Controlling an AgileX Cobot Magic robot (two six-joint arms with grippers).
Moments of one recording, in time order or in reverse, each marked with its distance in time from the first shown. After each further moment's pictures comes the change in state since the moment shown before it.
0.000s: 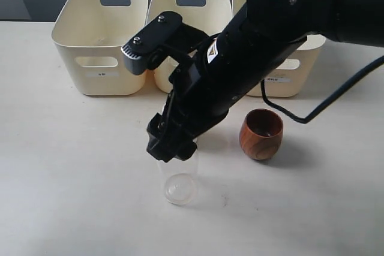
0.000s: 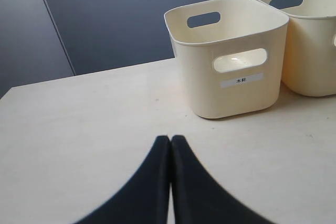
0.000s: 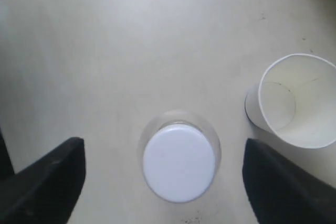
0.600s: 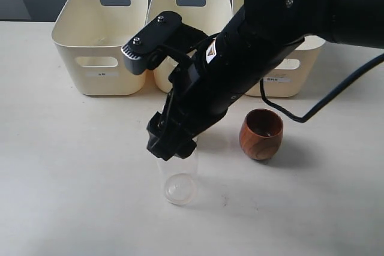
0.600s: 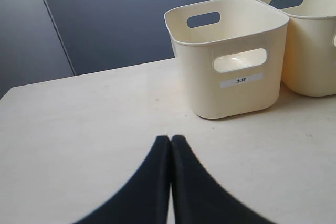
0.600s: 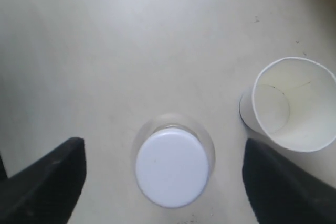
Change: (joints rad) left arm 0.000 0.000 0.000 0.000 0.000 0.000; right arm 0.000 0.004 0.000 -0.011 -0.016 0.000
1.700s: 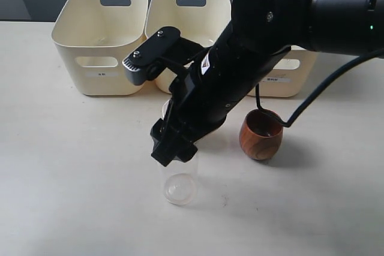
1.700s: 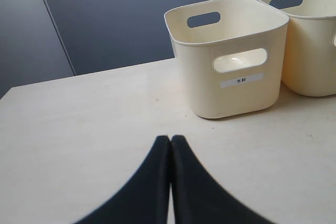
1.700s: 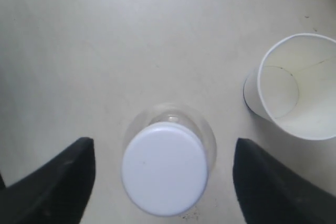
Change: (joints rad) left arm 0.000 0.000 0.000 0.000 0.000 0.000; right arm 0.000 0.050 0.000 -0.021 0.007 0.048
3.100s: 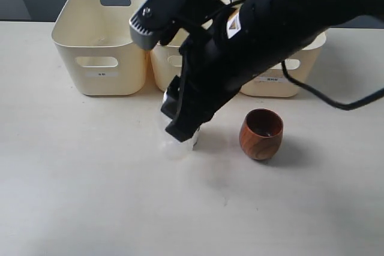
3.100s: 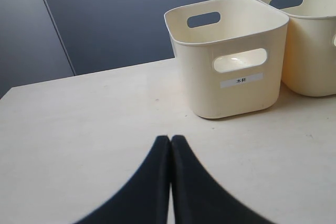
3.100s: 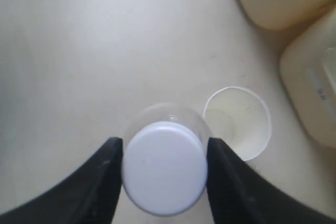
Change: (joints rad) left arm 0.000 0.000 0.000 0.000 0.000 0.000; right arm 0.000 -0.169 0.000 -0.076 -0.043 -0.069
